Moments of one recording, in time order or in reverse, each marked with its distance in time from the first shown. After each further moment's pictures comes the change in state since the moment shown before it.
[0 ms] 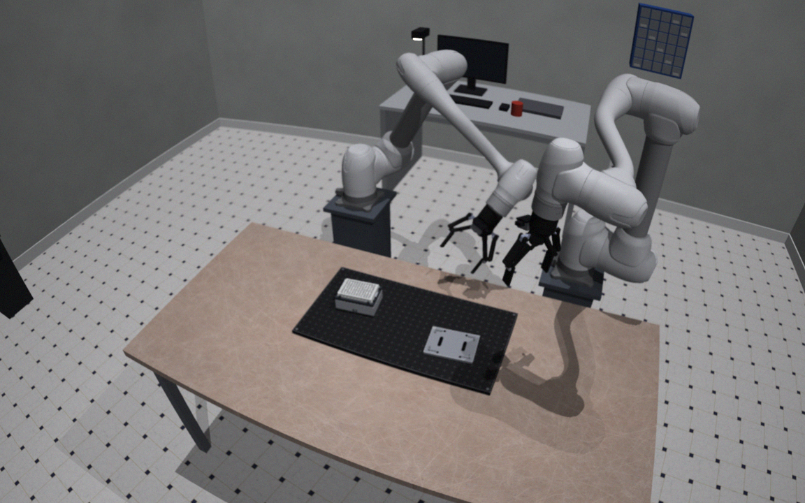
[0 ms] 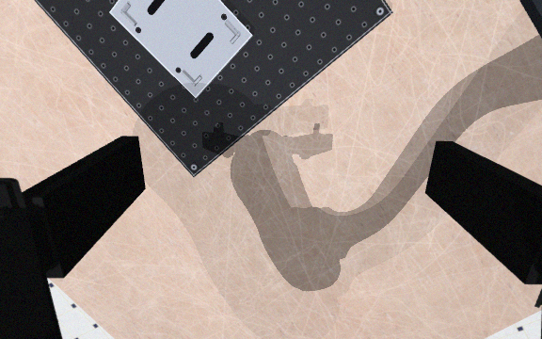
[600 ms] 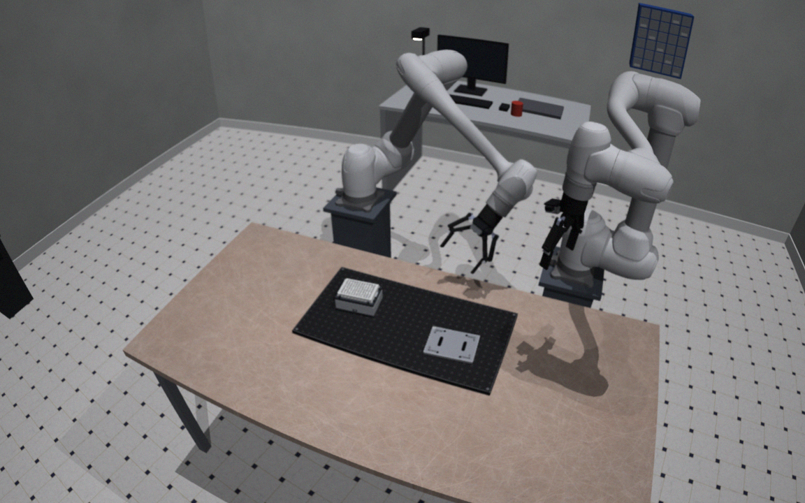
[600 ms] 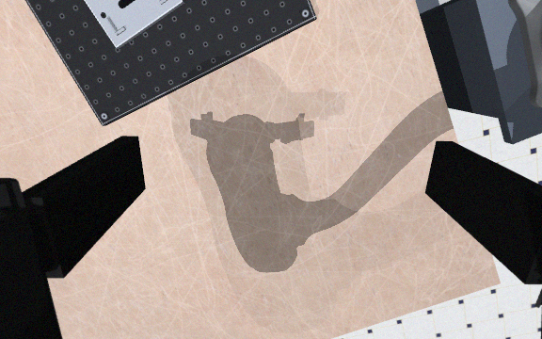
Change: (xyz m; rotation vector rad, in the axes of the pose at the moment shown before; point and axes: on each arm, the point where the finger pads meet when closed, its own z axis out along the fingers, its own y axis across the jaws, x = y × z) left arm 0.004 0.118 -0.032 -0.014 -0.029 -0.255; right arm 0.000 0.000 0.000 0.000 0.000 0.000
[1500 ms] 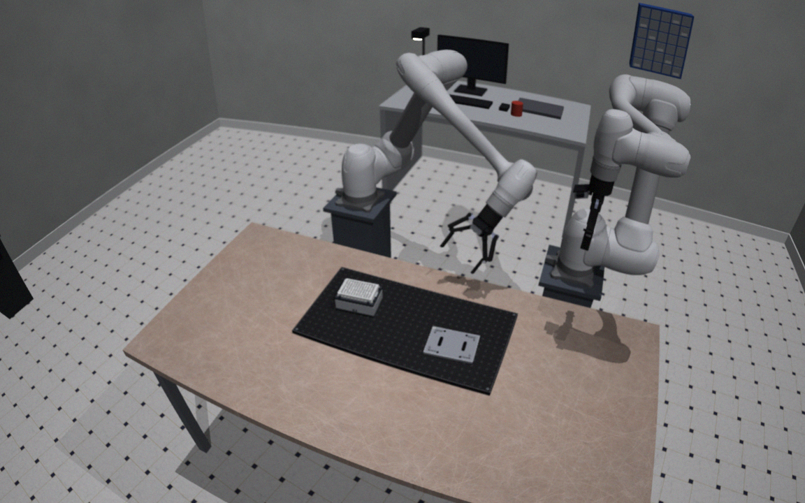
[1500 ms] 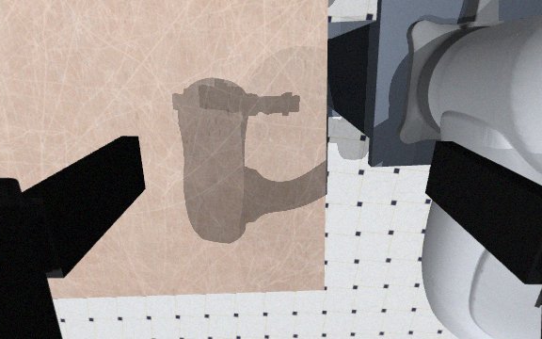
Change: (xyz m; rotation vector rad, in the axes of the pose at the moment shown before) left arm -0.009 0.171 -0.008 -0.016 -0.046 -0.390; right arm 0.000 0.000 0.000 0.000 0.000 0.000
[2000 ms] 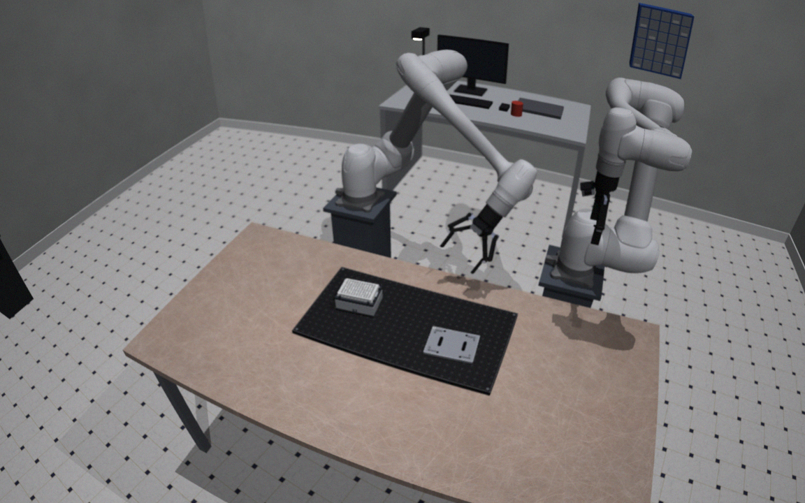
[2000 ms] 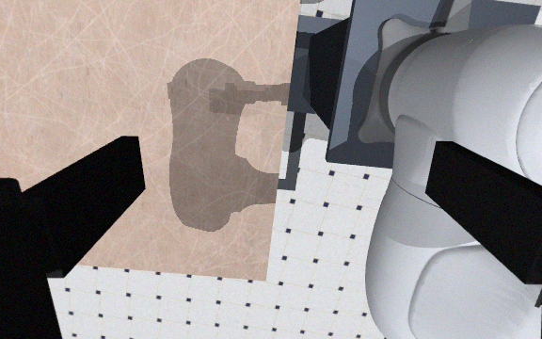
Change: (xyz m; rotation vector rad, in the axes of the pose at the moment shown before) left arm -0.018 0.059 0.009 -0.004 -0.018 -0.151; right arm 0.000 0.000 0.000 0.000 0.000 0.000
